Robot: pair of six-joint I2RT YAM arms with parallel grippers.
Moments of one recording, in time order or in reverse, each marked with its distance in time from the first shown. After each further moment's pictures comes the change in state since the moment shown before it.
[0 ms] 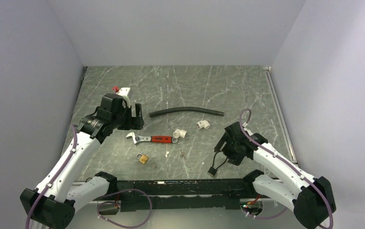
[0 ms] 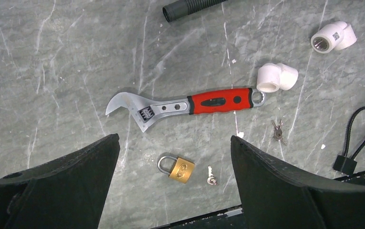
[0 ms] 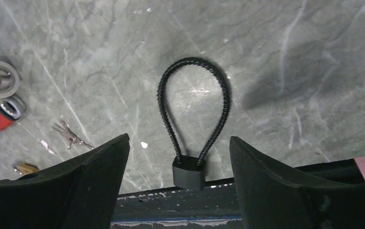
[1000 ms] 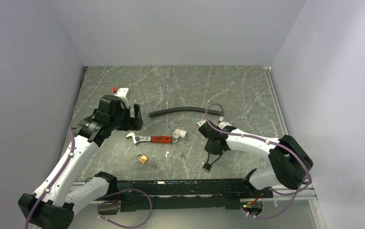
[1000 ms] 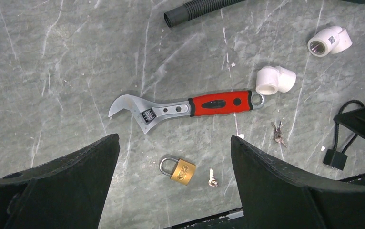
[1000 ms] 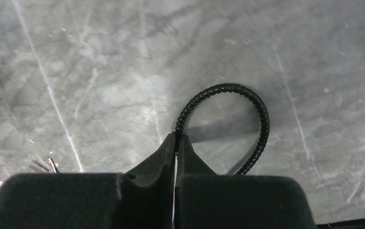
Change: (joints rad) left arm 0.000 -0.043 -0.015 0.010 -0.009 0.007; right arm 0.277 0.443 0.110 0.213 0.206 0.058
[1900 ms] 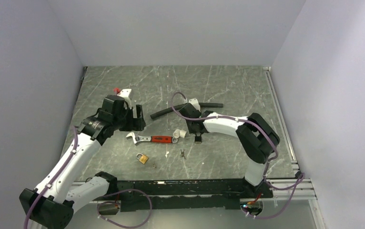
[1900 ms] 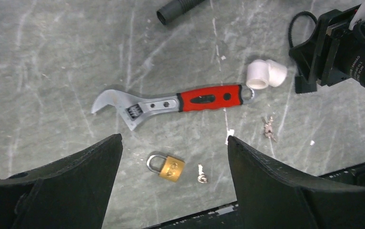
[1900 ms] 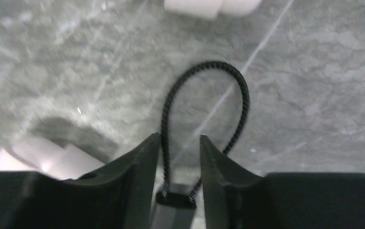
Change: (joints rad) left arm -0.017 0.026 -0.003 0.000 0.012 -0.034; right arm 0.005 0.447 0.409 0.285 0.135 -0.776
